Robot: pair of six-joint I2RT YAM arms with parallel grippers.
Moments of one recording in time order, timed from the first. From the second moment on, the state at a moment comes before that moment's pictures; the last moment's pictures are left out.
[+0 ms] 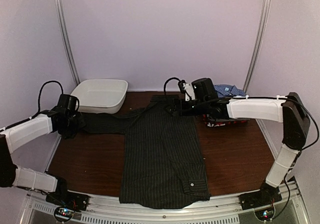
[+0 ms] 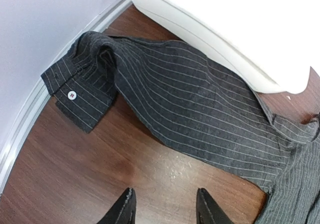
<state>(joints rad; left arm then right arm) -0.20 1.19 0.74 -0.42 -0.28 -0.67 0.69 1.78 1.26 -0.04 -0.15 0.45</state>
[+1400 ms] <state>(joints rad) 0.07 1.69 0.91 -0.13 -0.18 -0.65 0.59 1.04 0.91 -0.09 -0.12 0.44</state>
